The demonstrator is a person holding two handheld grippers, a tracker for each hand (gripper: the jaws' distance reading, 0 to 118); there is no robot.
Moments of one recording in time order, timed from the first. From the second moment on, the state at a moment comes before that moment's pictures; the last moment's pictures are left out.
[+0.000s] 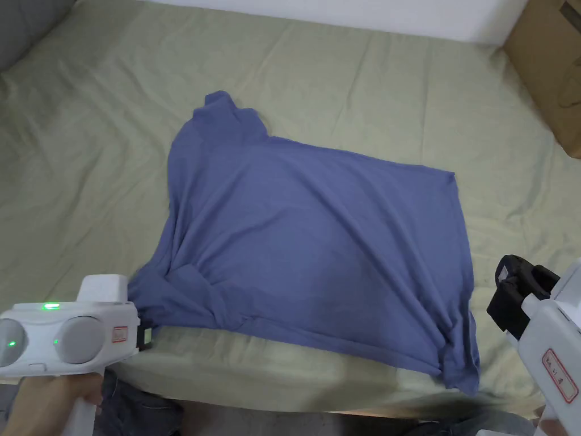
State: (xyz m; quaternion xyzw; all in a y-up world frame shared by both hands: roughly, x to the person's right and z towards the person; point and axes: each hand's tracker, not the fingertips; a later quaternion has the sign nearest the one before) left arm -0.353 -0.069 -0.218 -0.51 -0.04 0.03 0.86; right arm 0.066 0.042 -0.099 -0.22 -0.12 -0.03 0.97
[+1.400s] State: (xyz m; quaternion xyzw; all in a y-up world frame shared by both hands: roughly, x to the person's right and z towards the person) left arm -0.322 0.027 -0.371 -0.36 0.01 0.08 0.93; right arm 0.196 0.000 -0.274 -0.46 -0.13 -0.22 0.85
